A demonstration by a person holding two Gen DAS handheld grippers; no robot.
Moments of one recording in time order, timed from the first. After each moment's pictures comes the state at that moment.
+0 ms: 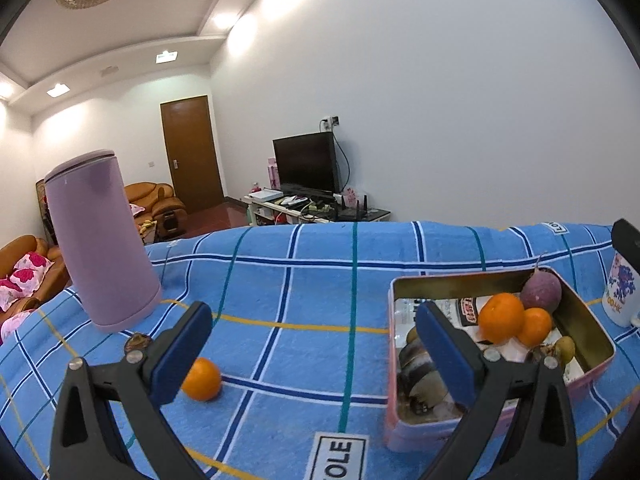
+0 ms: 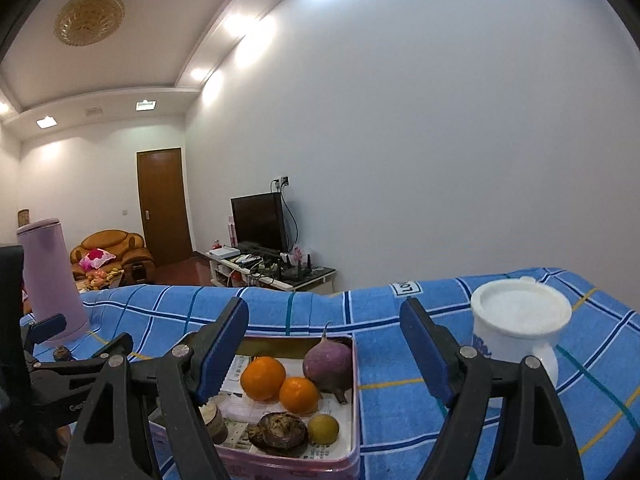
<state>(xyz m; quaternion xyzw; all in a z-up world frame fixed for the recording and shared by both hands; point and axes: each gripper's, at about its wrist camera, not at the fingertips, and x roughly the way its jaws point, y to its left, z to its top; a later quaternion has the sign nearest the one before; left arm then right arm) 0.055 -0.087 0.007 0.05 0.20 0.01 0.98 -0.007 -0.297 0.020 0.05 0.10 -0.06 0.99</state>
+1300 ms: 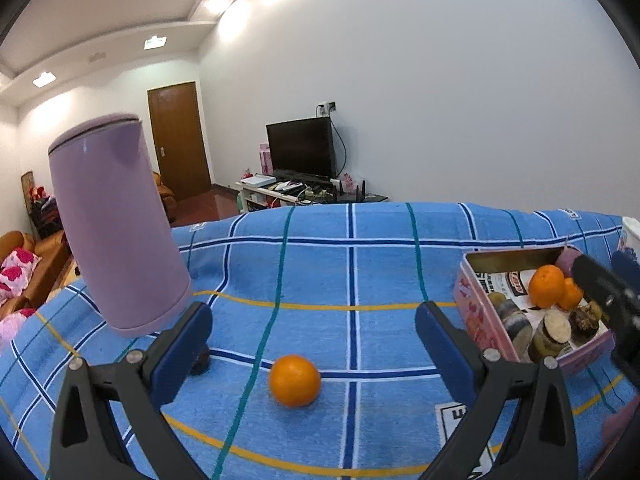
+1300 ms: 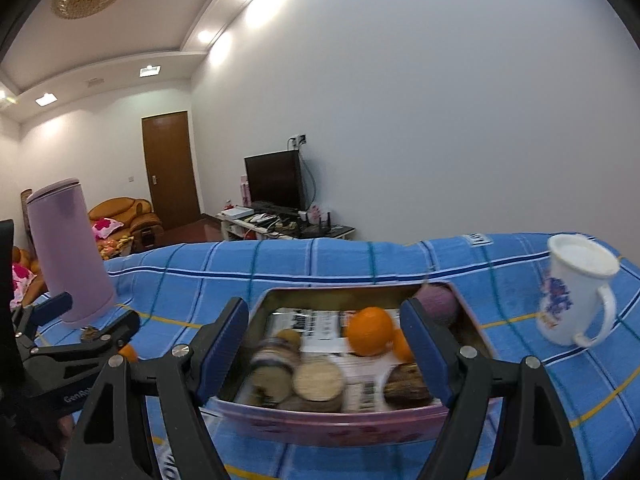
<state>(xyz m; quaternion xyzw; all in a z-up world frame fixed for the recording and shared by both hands) 0.070 0.003 0.003 0.04 0.23 -0.02 0.97 0.021 -0.193 0.006 0.05 0.19 -0.04 0.98</state>
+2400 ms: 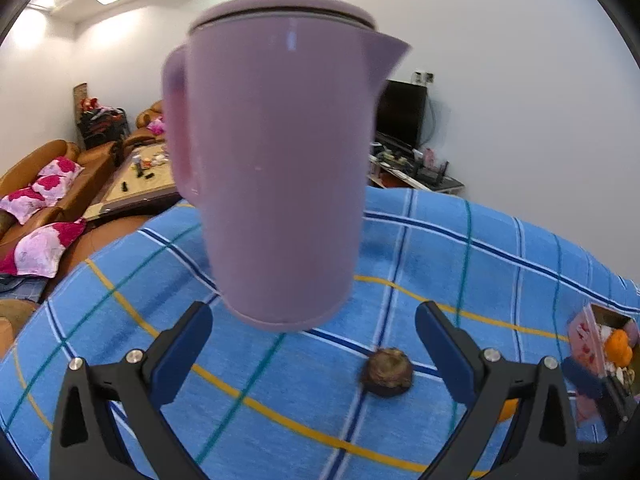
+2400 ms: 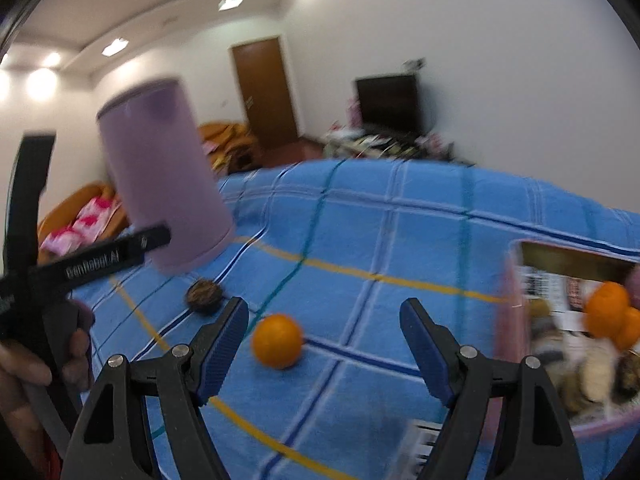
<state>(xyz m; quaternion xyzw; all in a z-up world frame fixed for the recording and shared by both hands) 0.116 0.172 0.008 -0.06 0.32 0.10 0.94 0.106 -0.044 -0.027 0.03 0.34 0.18 0.92</state>
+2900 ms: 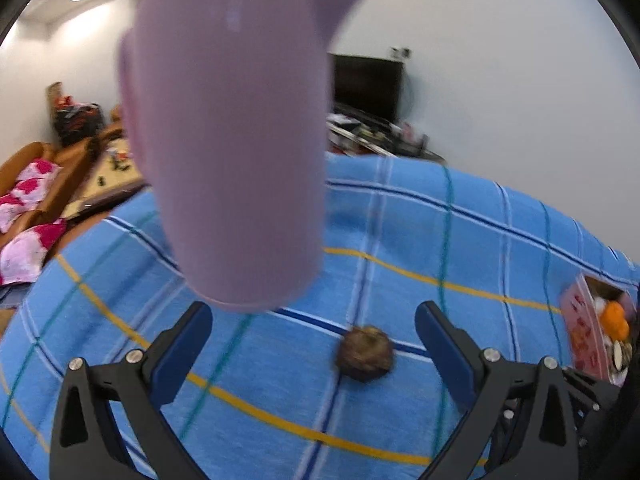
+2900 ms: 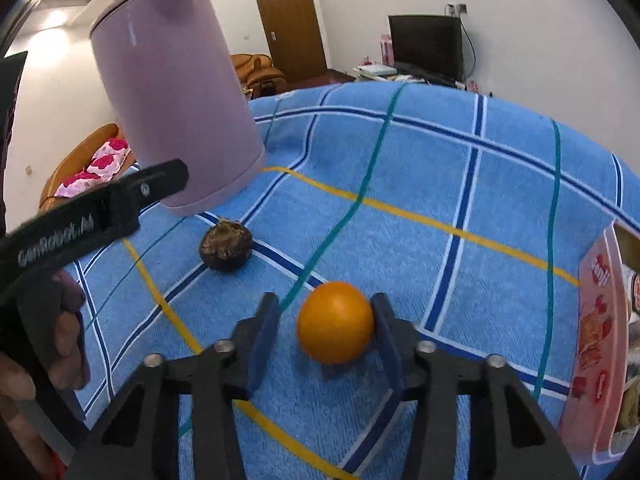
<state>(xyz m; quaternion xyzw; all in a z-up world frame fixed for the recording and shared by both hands) 0.130 0.150 -0.012 -0.04 0.37 0.04 0.93 0.132 -0.011 -0.059 0.02 0.44 0.21 0.88</state>
